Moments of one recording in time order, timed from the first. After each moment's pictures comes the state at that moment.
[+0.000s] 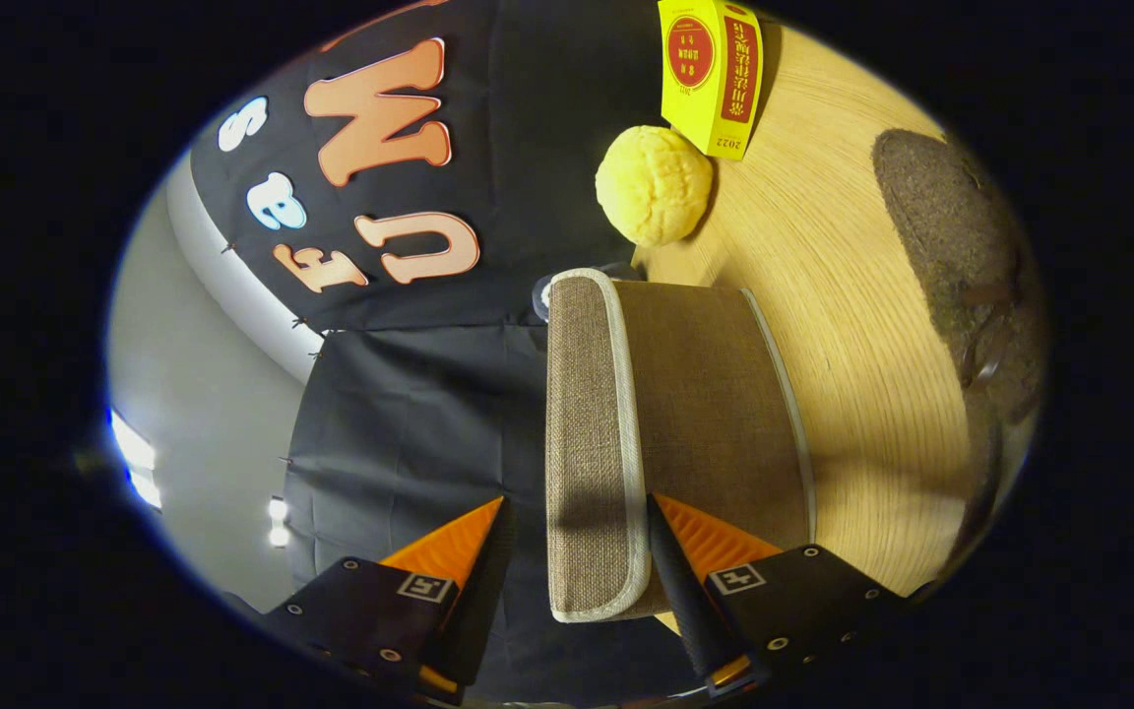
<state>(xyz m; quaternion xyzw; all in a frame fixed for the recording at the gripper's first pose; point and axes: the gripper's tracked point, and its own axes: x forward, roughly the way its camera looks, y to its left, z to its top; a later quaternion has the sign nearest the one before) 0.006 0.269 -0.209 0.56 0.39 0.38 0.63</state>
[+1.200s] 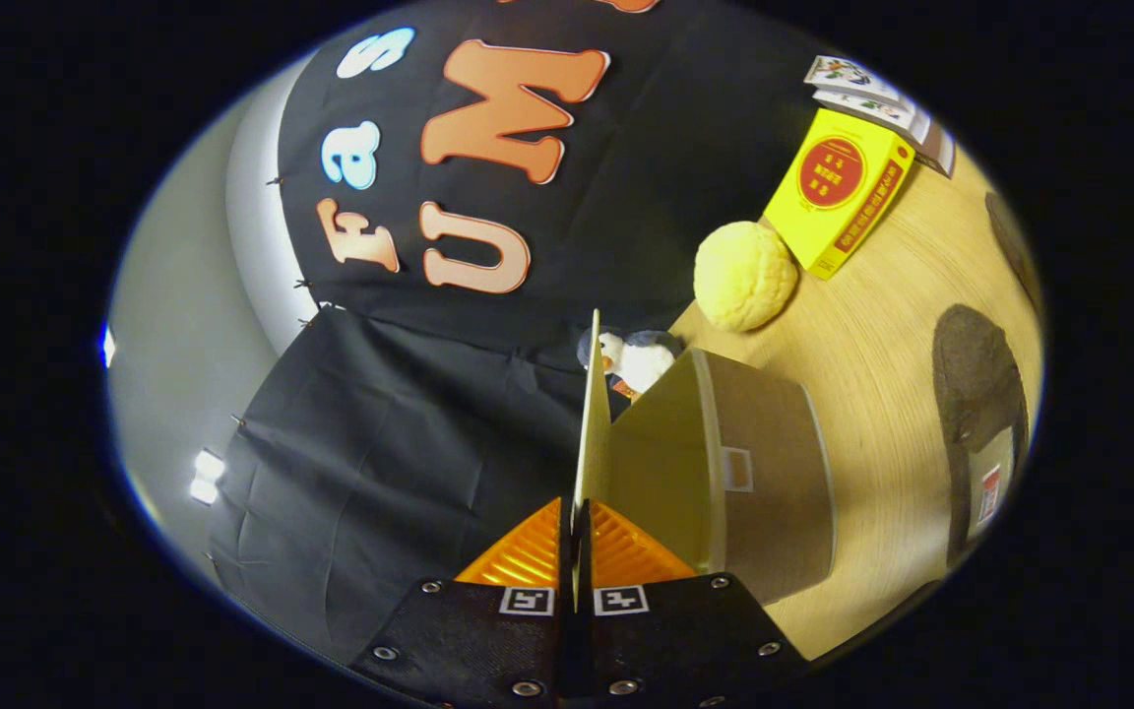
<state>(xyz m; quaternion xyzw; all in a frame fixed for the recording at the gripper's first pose) 0.001 0.294 -0.082 0.45 0.30 0.35 0.76</state>
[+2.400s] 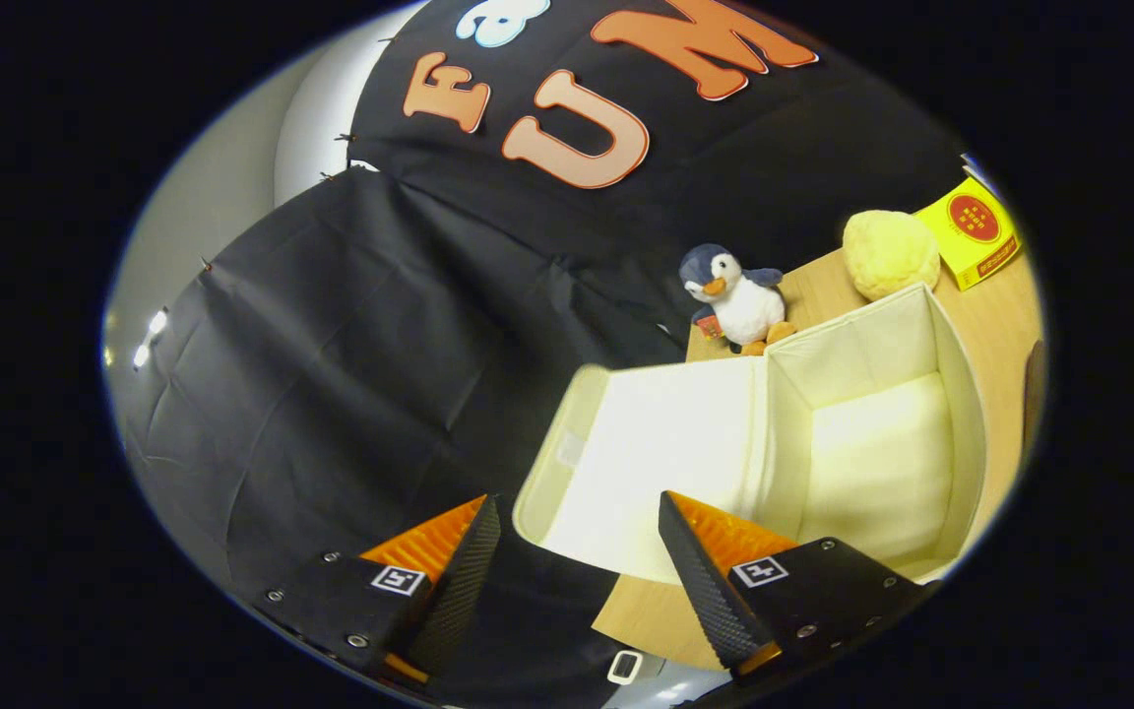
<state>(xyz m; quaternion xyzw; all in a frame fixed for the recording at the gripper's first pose) -0.060 0.474 -0.062 0.29 0.32 0.38 0.82</state>
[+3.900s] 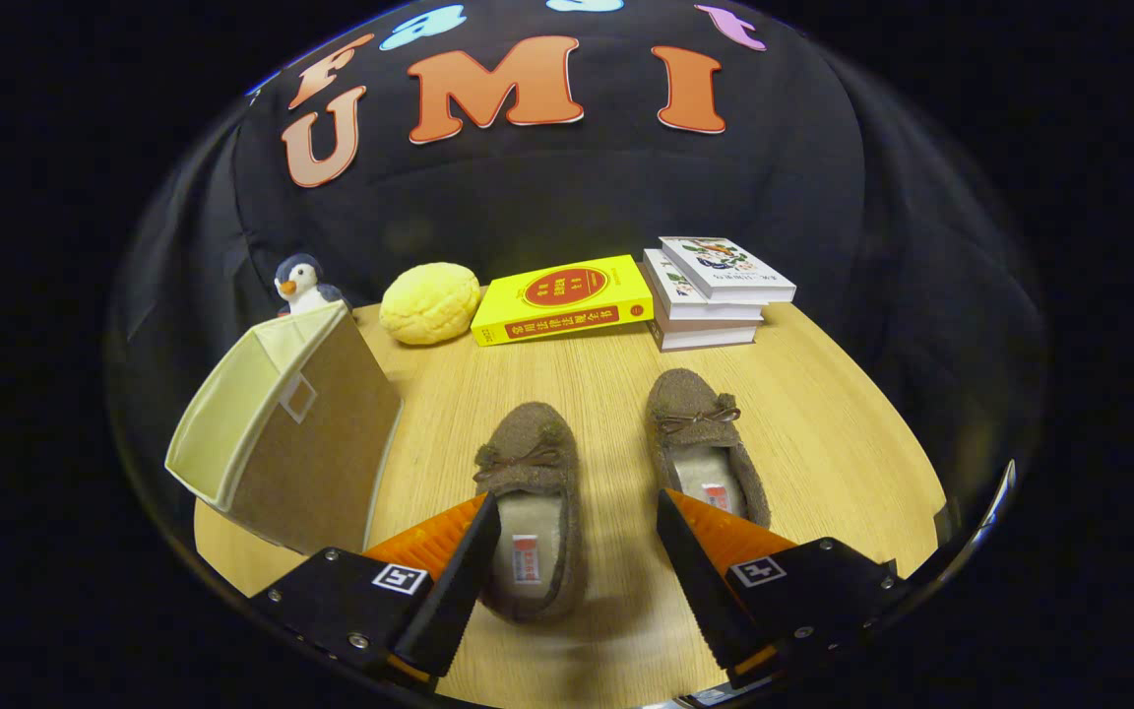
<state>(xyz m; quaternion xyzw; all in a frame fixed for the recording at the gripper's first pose) -0.002 0.058 -0.254 0.01 0.31 0.01 0.95</state>
